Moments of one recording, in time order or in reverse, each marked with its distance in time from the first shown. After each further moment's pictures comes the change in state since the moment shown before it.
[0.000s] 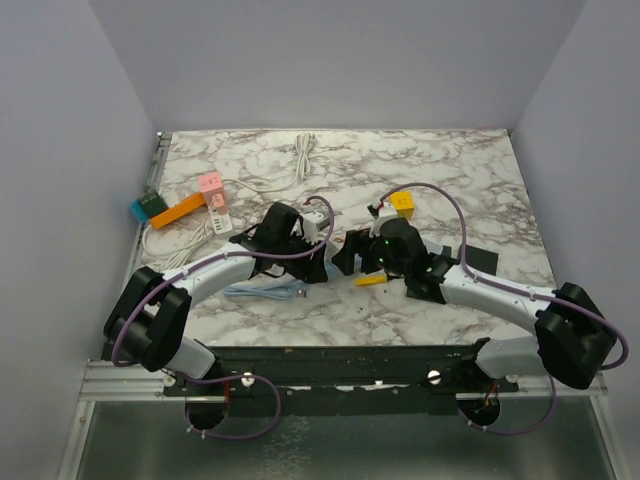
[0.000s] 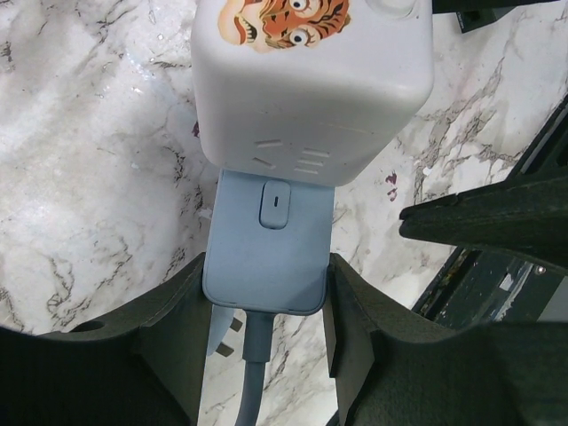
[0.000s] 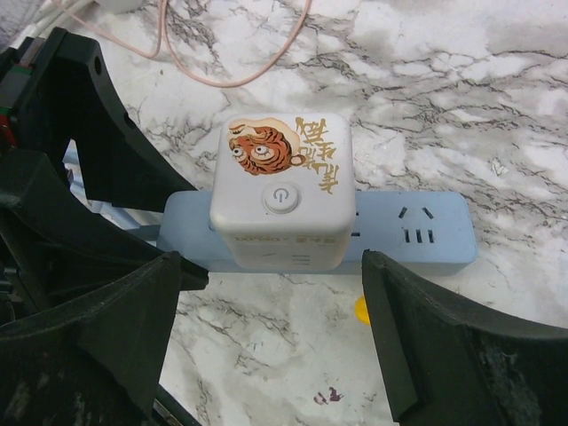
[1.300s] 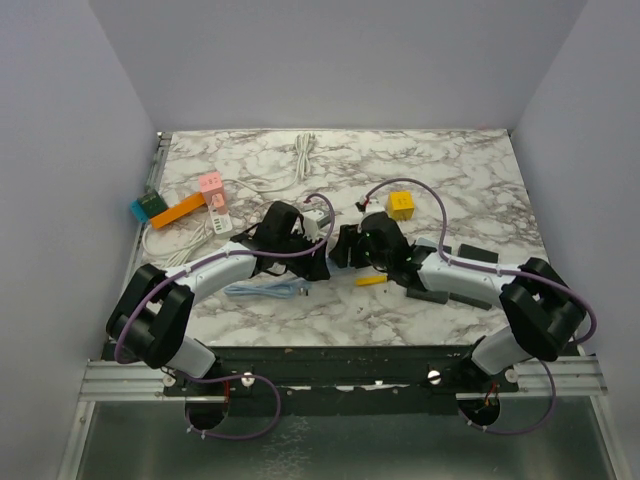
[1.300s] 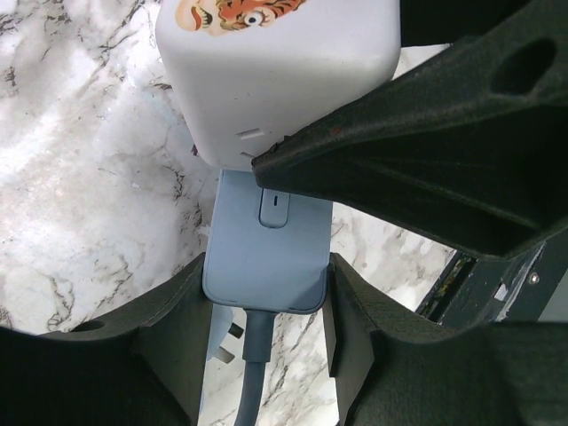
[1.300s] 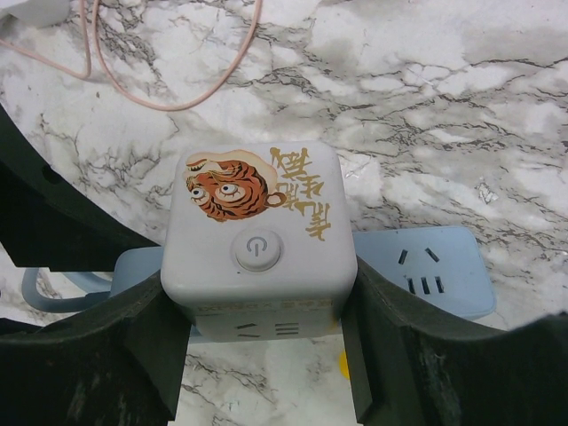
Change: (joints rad) left arm 0.007 0.019 0.000 0.043 0.017 -0.009; right arm -0.002 0.198 0.085 0.027 0.092 0.008
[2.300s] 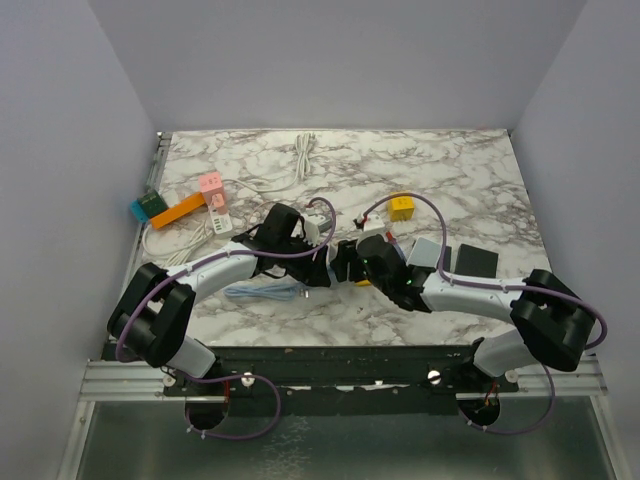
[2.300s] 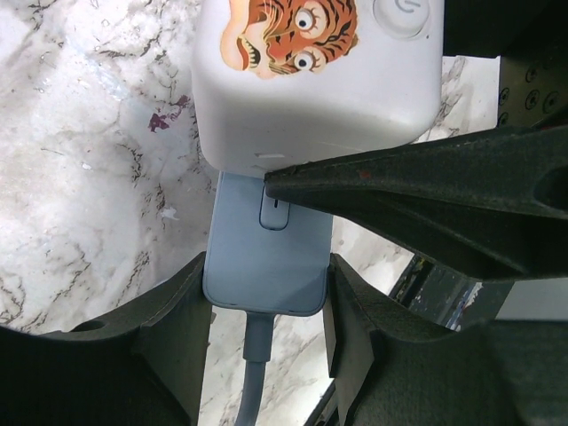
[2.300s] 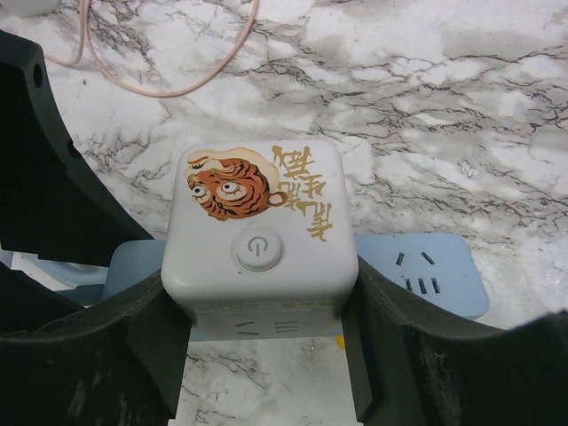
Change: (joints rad) left arm 0.000 0.010 0.000 -0.037 0.057 -0.007; right arm 0.147 -0.077 -0.109 0.084 0.204 -0.032
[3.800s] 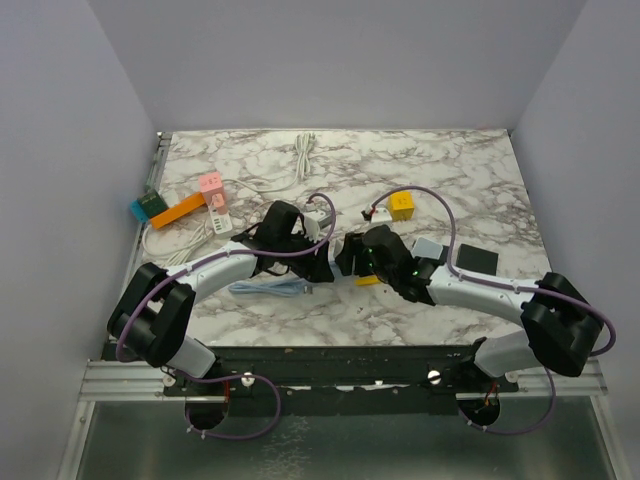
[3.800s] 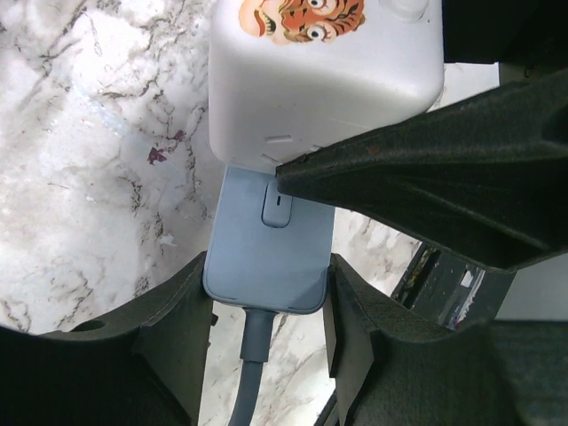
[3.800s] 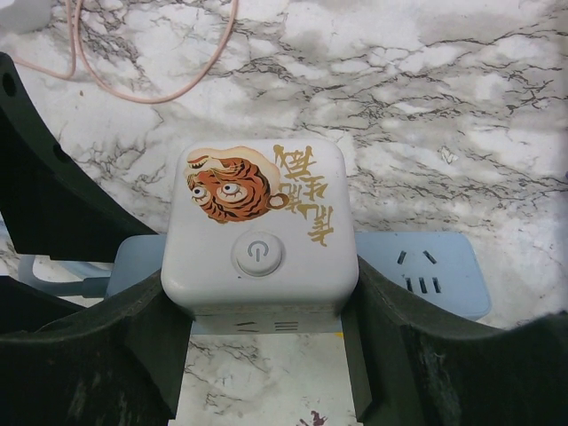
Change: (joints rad) left arm 0.005 0.002 0.002 0.065 0.014 -0.014; right arm -0.071 -0.041 0.049 -0.134 -0.063 0.069
